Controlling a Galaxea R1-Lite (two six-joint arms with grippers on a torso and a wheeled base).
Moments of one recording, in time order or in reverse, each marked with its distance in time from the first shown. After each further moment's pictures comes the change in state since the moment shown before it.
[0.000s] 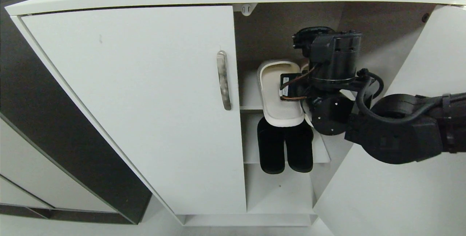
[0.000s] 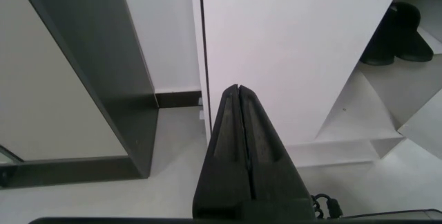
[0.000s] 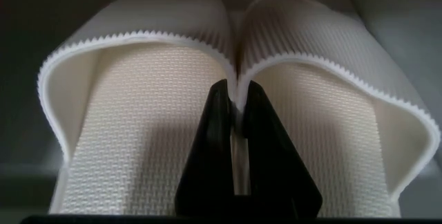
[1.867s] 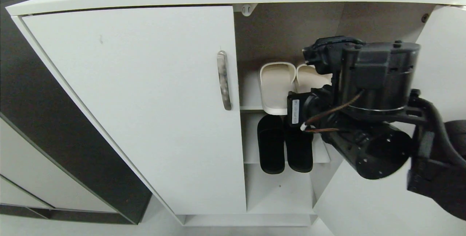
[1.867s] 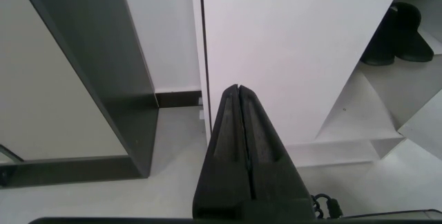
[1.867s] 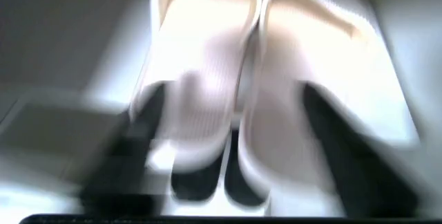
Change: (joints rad) left arm 0.000 0.000 0.000 0.000 0.000 -0.001; right arm 0.136 -0.203 0.288 -0.019 0.016 -0.007
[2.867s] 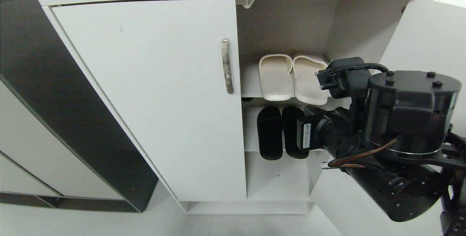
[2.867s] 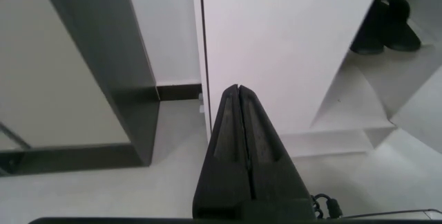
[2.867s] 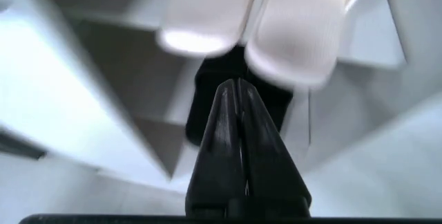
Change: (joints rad) left arm 0.000 0.000 0.000 0.000 0.000 0.000; right arm 0.042 -0.070 0.177 -0.086 0.003 0.016
